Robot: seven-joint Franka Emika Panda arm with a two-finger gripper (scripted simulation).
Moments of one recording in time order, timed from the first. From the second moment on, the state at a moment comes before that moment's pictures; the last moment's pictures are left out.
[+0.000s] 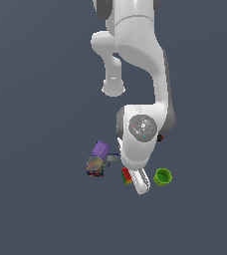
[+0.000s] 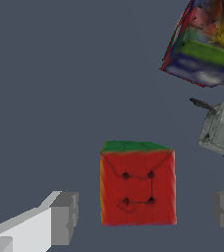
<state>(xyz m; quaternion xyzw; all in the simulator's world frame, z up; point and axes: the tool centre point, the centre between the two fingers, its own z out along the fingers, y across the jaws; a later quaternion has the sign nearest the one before) 0.111 0.069 0.083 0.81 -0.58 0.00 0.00</state>
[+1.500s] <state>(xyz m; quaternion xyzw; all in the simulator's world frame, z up) 0.110 0.069 0.034 0.81 -0.59 0.00 0.00</state>
